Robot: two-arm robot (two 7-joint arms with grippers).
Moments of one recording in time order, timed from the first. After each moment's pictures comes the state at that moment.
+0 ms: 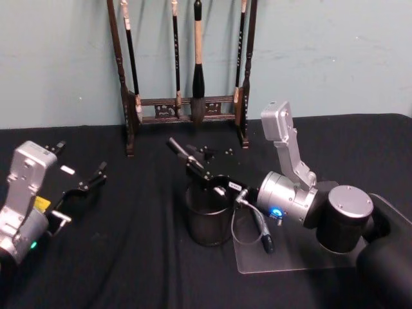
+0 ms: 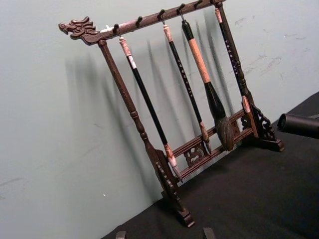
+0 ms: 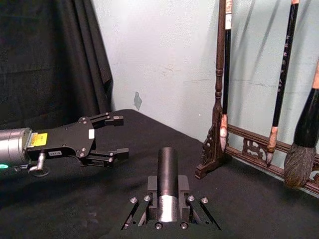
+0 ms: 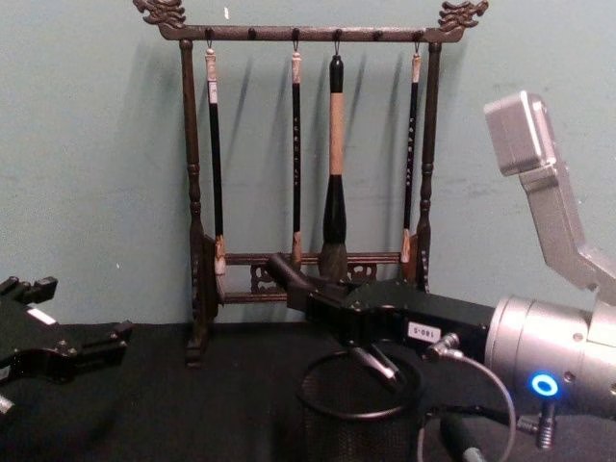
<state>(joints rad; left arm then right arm) -0.20 0.60 0.45 -1.41 -0.25 -0.12 0.03 0.49 0.24 -0.54 -1.11 0.47 -0.08 0.62</state>
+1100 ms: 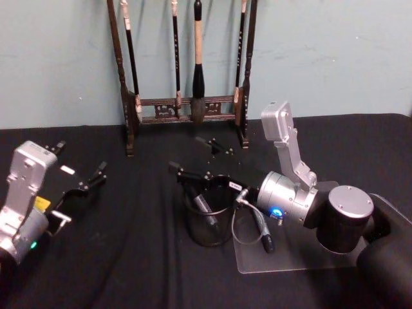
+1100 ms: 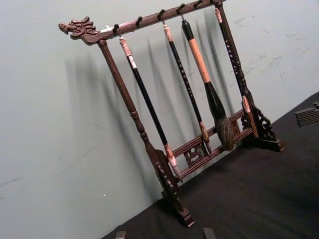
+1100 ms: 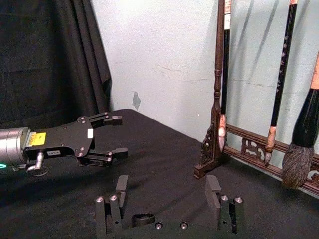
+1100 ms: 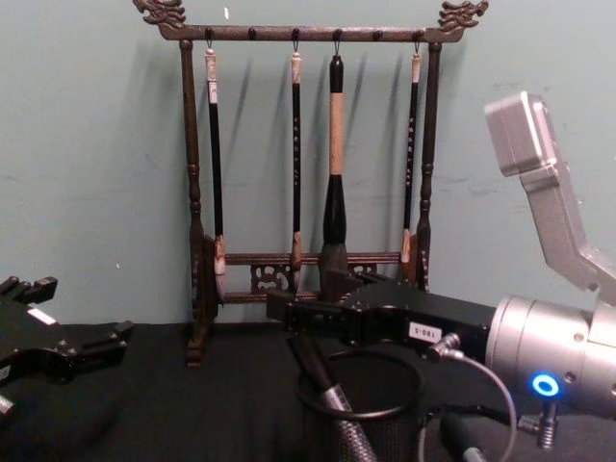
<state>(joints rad) -0.20 0.60 0.45 -1.41 -0.25 -0.12 0.03 0.48 0.24 -0.54 -1.12 0.47 -0.08 0.62</state>
